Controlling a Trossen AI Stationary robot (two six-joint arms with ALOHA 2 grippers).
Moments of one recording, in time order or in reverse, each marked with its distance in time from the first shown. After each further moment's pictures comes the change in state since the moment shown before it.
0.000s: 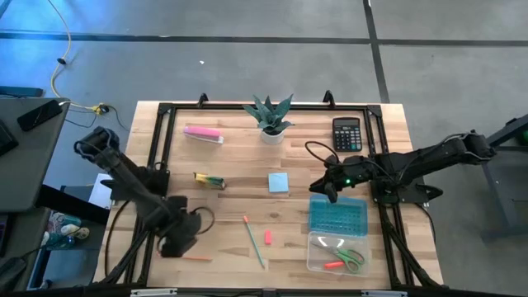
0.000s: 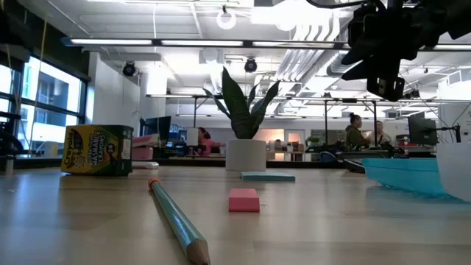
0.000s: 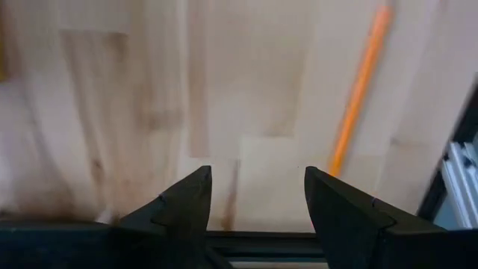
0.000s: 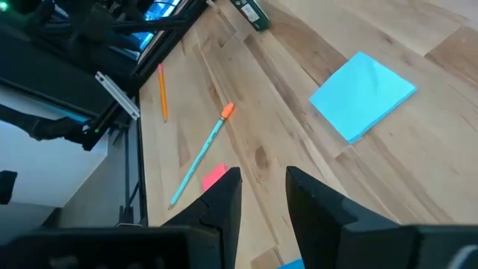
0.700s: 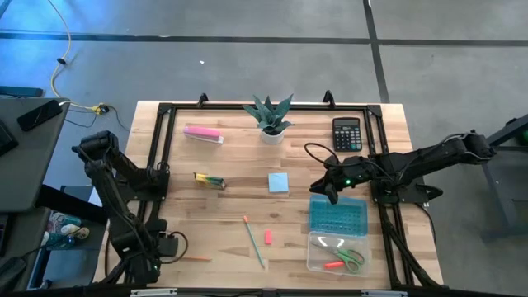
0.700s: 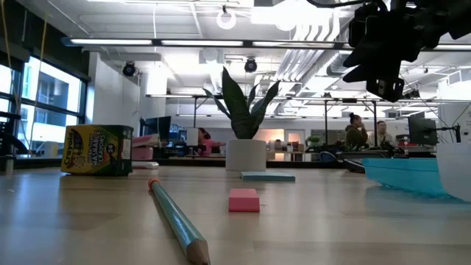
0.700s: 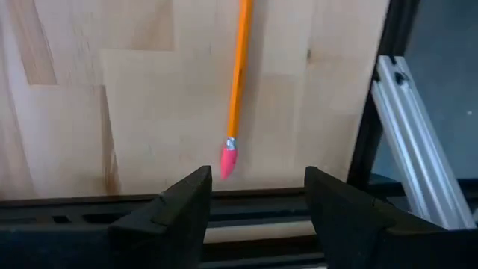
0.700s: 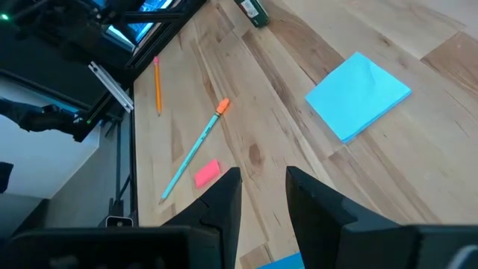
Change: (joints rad) left arm -0.356 0.035 -0.075 0.236 0.032 -0.354; right arm 0.000 0.001 0.000 -0.016 0.004 -0.043
